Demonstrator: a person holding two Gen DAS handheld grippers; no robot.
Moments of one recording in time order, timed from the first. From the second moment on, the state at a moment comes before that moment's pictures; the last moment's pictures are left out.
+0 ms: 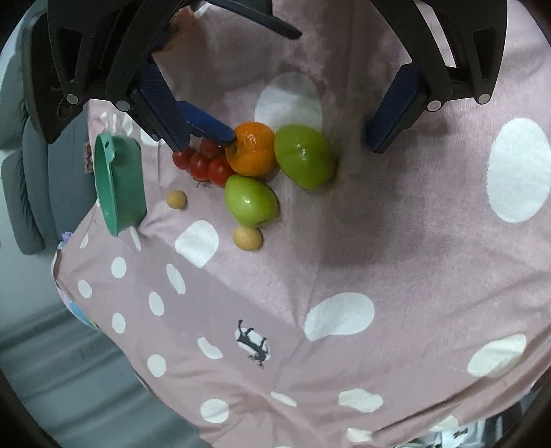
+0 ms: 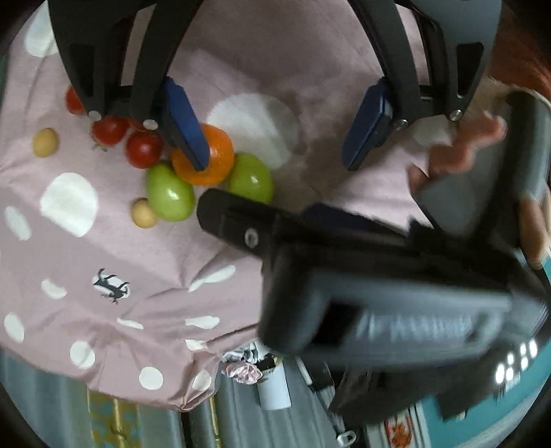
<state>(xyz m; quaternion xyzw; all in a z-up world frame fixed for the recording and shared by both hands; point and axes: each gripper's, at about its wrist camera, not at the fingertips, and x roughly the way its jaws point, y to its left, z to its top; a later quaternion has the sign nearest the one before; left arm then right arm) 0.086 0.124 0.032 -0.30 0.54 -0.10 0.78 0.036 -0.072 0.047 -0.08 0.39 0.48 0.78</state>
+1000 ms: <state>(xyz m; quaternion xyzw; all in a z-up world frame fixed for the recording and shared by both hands) 0.105 0.138 0.013 -0.47 0.48 -0.19 0.72 0.071 -0.031 0.030 -0.15 0.43 0.49 0.74</state>
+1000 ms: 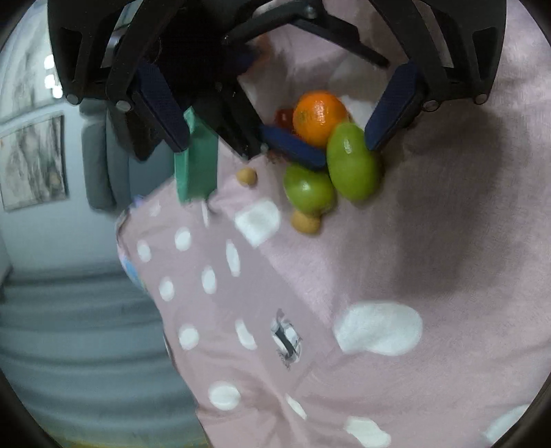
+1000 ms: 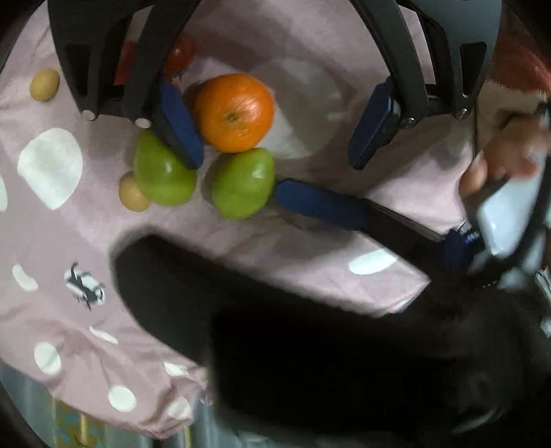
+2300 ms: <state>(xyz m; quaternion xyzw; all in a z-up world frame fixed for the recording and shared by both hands) 0.090 0.119 0.028 -0.34 0.48 -0.12 0.80 0.085 -0.085 0.059 -0.10 0.39 0.43 0.80</state>
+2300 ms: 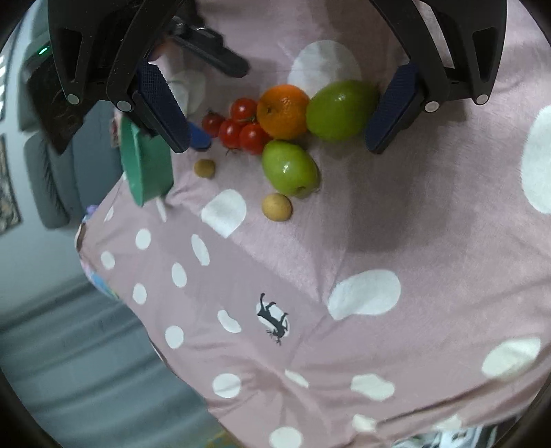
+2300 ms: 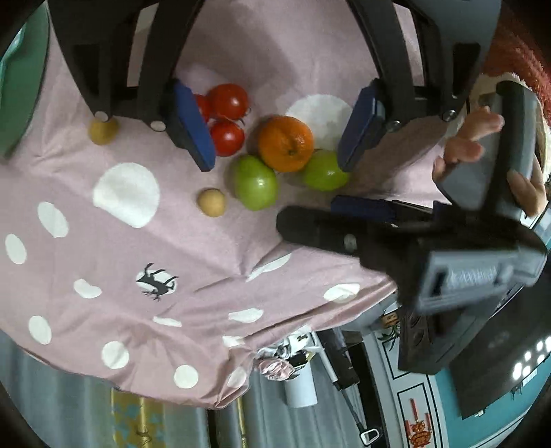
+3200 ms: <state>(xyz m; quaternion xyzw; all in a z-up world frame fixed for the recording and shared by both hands) 0.042 0.039 0.062 0.06 0.33 -0.11 0.94 0.078 -0.147 0.071 -0.06 0.38 0.45 0.80</state>
